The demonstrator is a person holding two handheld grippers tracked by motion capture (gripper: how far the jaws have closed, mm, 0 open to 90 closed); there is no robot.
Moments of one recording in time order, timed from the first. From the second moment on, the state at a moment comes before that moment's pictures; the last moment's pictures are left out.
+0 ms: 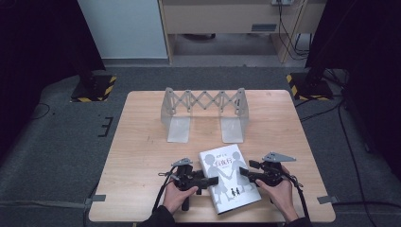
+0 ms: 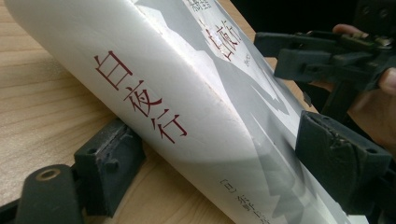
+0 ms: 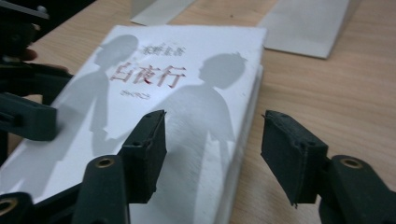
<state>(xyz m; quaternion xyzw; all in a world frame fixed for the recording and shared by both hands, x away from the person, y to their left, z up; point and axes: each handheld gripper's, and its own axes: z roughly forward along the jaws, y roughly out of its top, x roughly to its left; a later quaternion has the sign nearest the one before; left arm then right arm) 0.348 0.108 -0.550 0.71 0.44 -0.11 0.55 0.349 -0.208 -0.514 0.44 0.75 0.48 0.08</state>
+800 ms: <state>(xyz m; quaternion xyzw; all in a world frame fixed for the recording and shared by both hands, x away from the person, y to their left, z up) 0.347 0.107 -0.551 0.69 0.45 -0.11 0.55 0.349 -0.209 -0.525 0.47 0.71 0.52 0.02</state>
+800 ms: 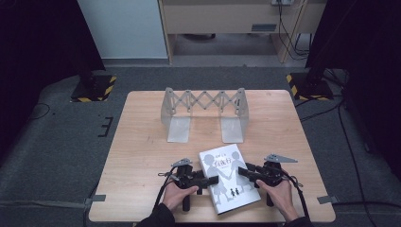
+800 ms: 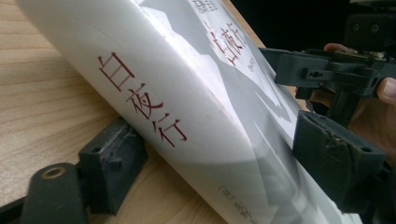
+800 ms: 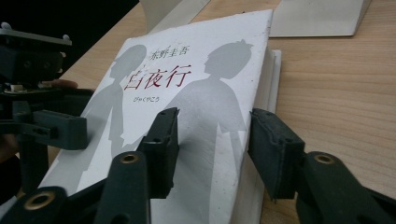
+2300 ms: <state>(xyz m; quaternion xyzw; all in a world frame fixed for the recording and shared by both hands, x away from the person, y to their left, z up) 0.358 0.098 -0.535 0.64 0.44 -0.12 0.62 0.349 -0.215 -0.511 0.43 0.70 0.57 0.00</state>
